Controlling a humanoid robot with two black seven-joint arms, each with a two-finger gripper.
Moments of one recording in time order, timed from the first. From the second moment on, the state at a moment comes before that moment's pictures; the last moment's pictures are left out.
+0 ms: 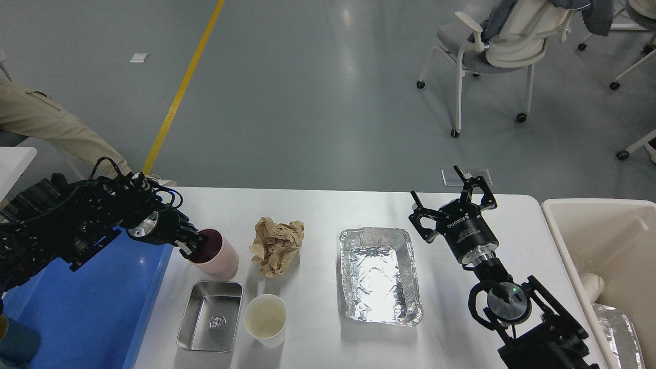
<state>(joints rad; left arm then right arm) -1.08 0.25 0.37 -0.37 1.81 -0.14 -0.66 0.30 -0.01 1.32 0.94 -0.18 0.47 0.11</state>
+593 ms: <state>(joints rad) -1.12 0.29 0.36 -0.39 1.53 -0.16 -0.69 0.30 -0.01 1.29 0.93 -0.18 0.46 0.11</state>
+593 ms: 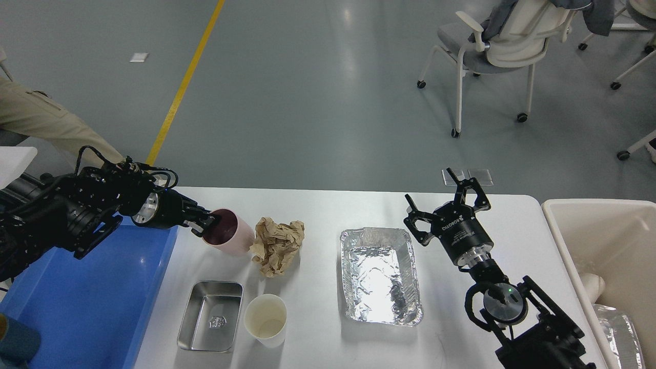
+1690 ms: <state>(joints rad) -1.37 1.18 0.14 -1.27 1.29 -0.45 -0.69 0.31 -0.01 1.29 0.93 -0.18 0.45 0.11</state>
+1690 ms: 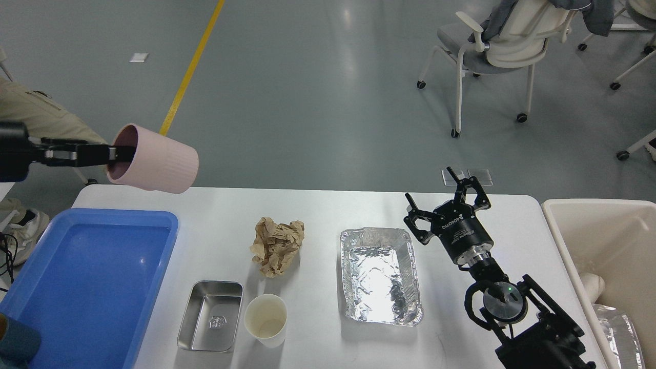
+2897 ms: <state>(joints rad) -0.97 1.51 0.14 -1.40 2.04 -0.18 -0.75 0.30 -0.01 1.29 0.93 -0.18 0.46 0.12</state>
